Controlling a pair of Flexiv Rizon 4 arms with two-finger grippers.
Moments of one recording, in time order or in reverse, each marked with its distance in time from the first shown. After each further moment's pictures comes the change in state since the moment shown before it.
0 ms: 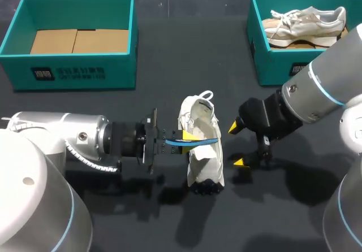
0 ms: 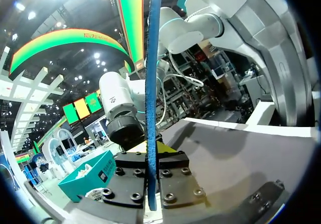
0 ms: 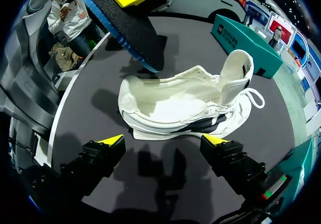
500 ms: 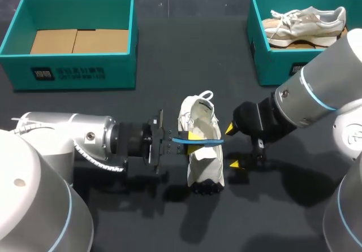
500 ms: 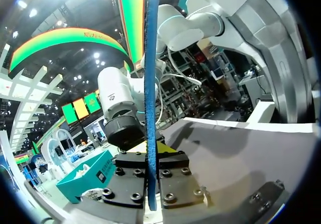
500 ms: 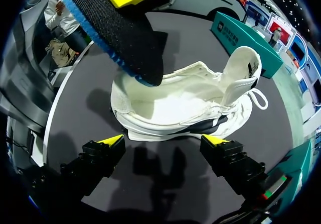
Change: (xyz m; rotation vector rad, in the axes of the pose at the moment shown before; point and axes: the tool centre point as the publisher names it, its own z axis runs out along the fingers) left arm 0.000 0.011 0.010 0.005 0.011 0.011; right arm -0.002 0.001 0.012 0.025 -0.019 0.004
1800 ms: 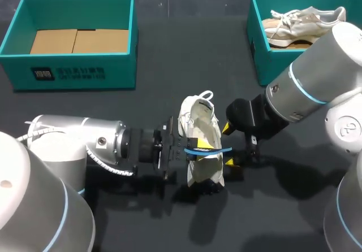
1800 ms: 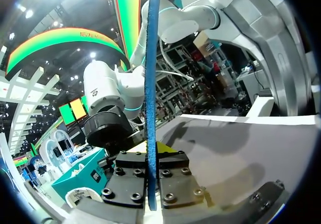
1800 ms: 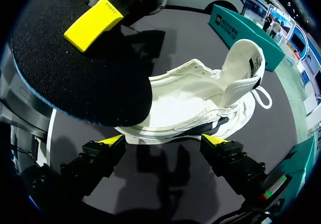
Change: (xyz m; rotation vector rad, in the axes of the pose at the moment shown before) left arm 0.013 0.017 0.019 -0.012 0.027 0.012; right arm -0.005 0.005 0.007 0.031 0.028 0.040
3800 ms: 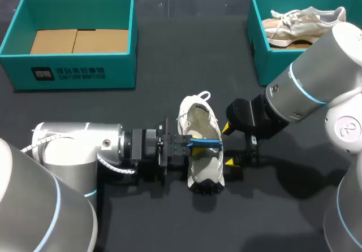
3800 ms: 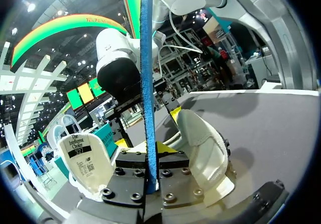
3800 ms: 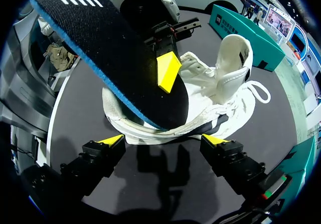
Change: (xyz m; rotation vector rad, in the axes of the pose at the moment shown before) left arm -0.012 0.087 -0.017 -0.145 -0.077 -0.027; right arm 0.000 0.000 0.000 0.000 0.000 0.000
